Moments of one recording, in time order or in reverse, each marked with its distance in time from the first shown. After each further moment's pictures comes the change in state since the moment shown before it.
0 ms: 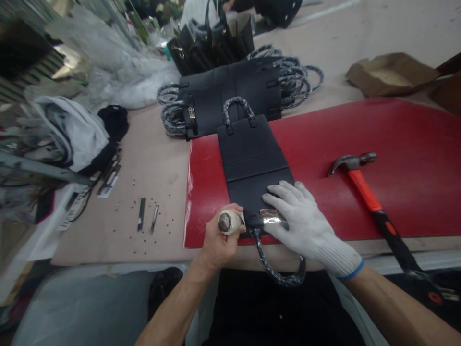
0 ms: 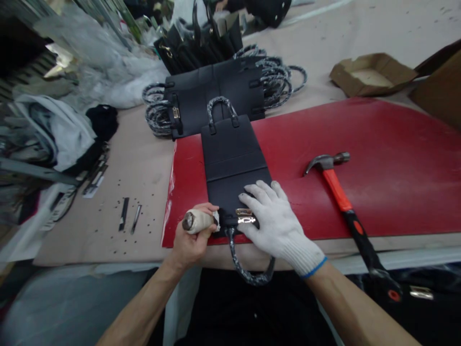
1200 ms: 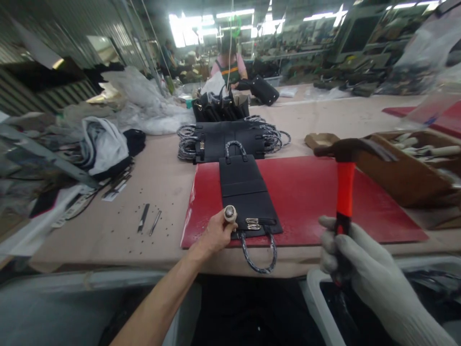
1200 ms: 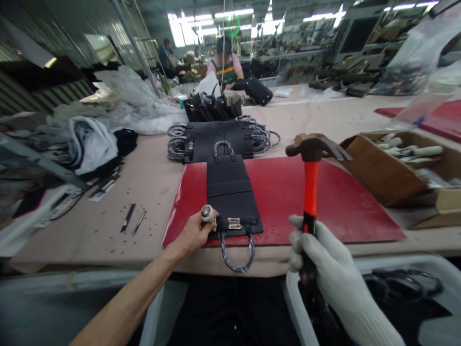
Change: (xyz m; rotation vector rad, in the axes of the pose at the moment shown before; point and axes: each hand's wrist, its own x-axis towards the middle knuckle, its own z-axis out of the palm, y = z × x) left_hand 0.015 0.016 0.003 -0.051 -0.153 -0.240; right_hand -0.095 -0.045 -0.128 1.123 0.320 0.782
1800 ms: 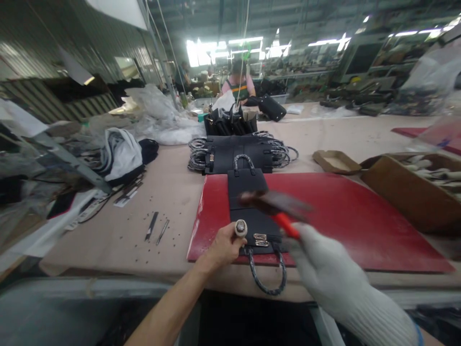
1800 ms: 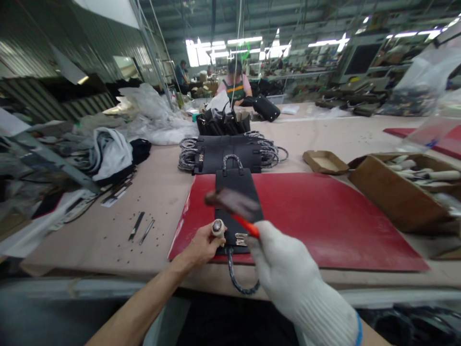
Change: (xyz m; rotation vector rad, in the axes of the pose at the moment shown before) left_hand 0.003 -0.005 0.003 -0.116 -0.012 -0.052; right_hand 0.014 -0.056 0.074 -0.978 -0.124 -0.697
